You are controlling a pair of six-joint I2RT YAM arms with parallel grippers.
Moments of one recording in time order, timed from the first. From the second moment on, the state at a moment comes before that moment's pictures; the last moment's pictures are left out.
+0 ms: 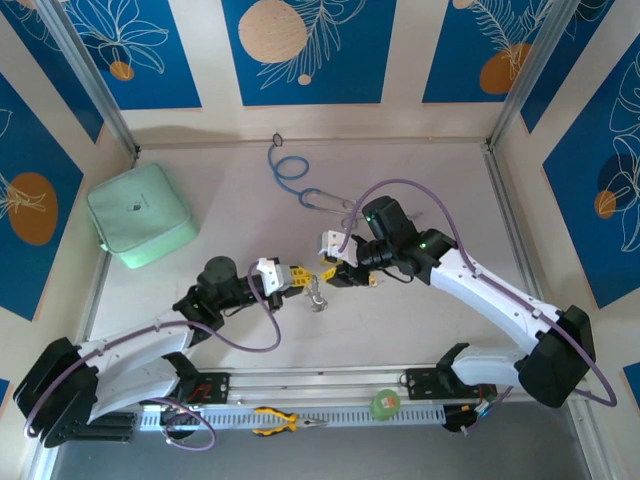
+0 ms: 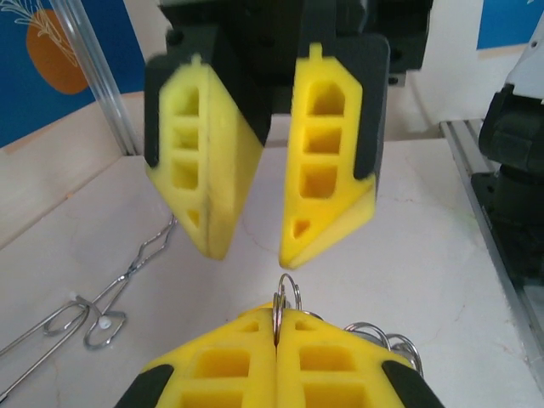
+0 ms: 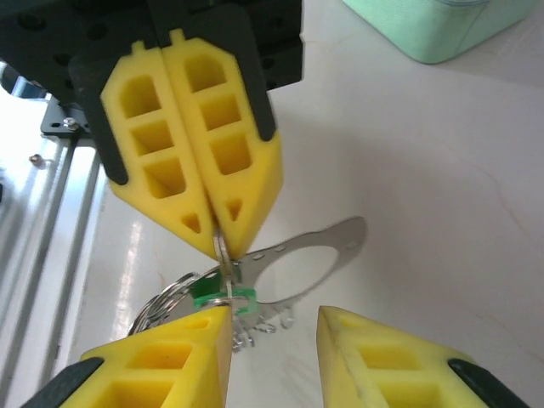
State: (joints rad) left arm -0.76 1.00 0.36 0.55 0.54 0.23; right arm 0.70 1.23 1.01 -0.59 -0.61 -0.62
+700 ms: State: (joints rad) left arm -0.75 1.02 0.35 0.63 0.56 0.17; right arm 0.68 1.30 1.00 -0.59 -0.73 -0.56
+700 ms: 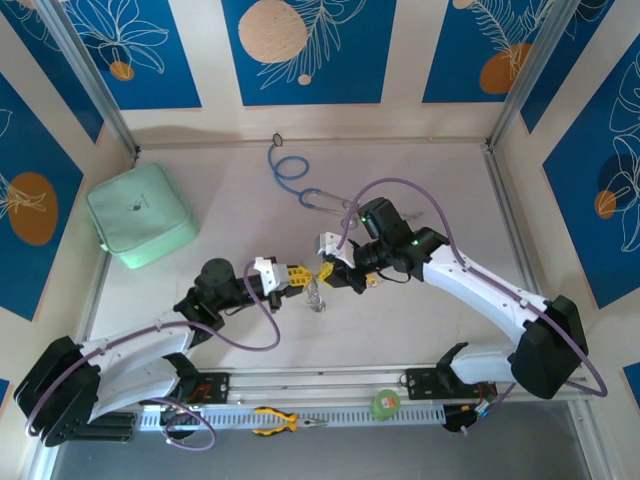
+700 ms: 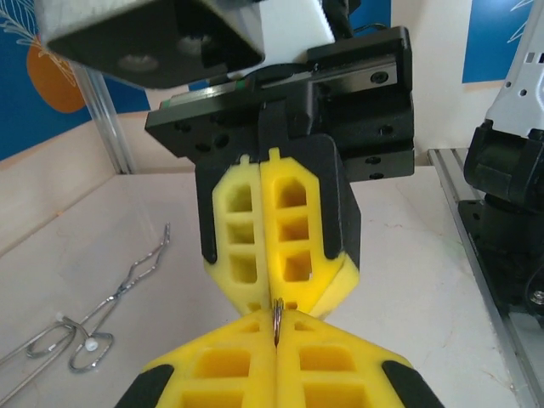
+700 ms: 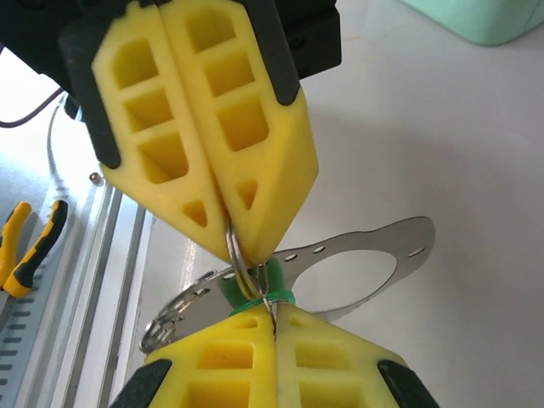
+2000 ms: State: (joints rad) left arm -0.75 0.96 0.36 0.53 0.49 0.25; right arm 0.71 1.25 1.01 -0.56 -0.67 -0.61
